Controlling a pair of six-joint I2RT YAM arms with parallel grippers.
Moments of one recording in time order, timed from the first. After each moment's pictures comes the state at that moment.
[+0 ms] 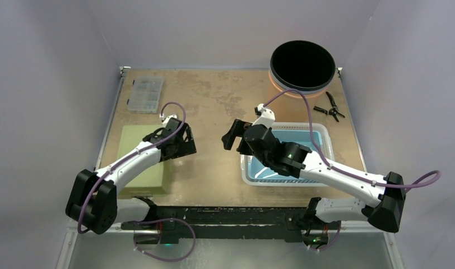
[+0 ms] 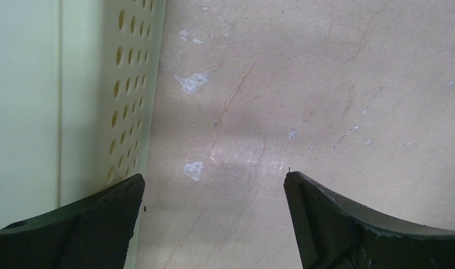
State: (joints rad) left arm -0.46 1.29 0.75 -0.54 -0.26 -0.67; right arm 1.04 1.19 1.03 -0.42 0.47 0.96
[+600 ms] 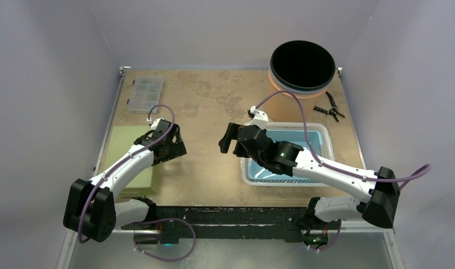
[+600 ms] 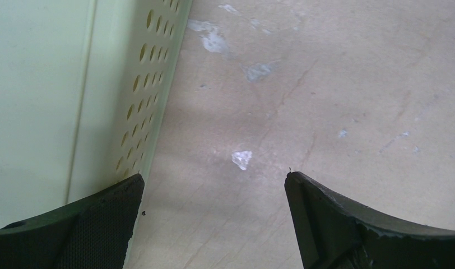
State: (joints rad) left arm -0.37 1.20 0.71 -0.62 -0.31 -0.69; right arm 1.04 1.26 1.03 -0.42 0.43 0.96
